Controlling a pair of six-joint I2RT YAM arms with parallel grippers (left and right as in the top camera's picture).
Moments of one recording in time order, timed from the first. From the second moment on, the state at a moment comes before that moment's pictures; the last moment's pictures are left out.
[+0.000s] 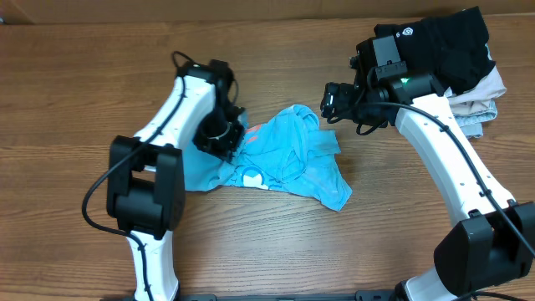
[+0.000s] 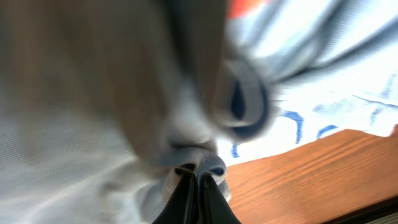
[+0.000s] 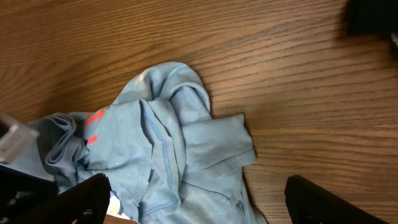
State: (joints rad) left arm -0.29 2.13 1.67 -1.32 0.20 0.05; right arm 0.26 1.73 1.53 -0.96 -0.14 0.40
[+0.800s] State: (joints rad) left arm -0.43 2.13 1.73 -1.27 0.26 0.07; right arm 0.17 1.73 1.50 -1.01 -0.26 0.38
